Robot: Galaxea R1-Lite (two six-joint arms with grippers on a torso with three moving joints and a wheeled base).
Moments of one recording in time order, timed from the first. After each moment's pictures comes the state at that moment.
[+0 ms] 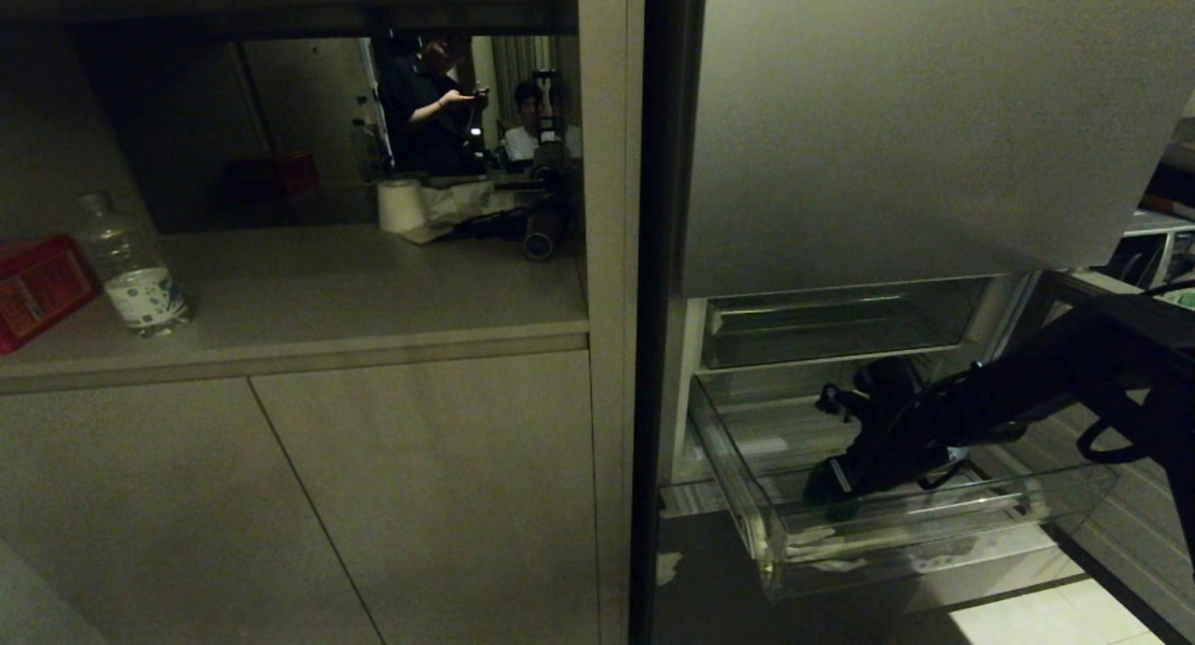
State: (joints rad) left arm -0.01 0.00 0.00 0.00 0.00 0.03; right arm 0.04 2.37 -1.33 0.04 0.11 -0.15
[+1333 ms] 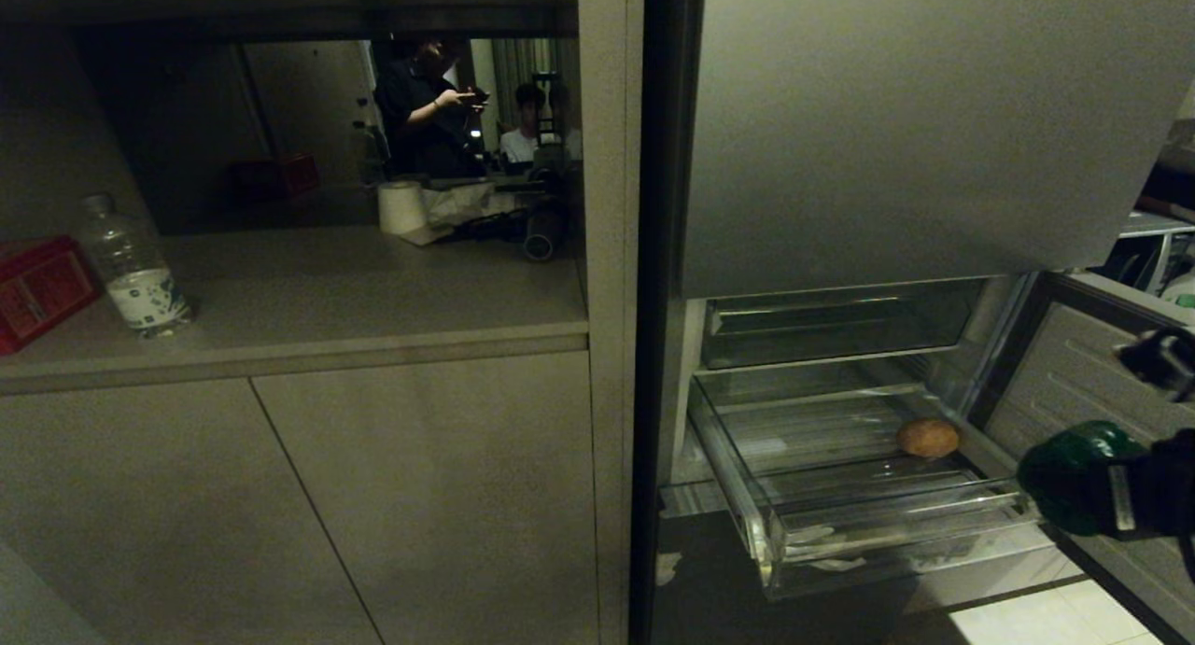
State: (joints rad) left arm -0.01 0.00 0.00 0.00 0.00 0.03; right arm 0.00 1.20 -0.64 0.04 -0.21 -0.04
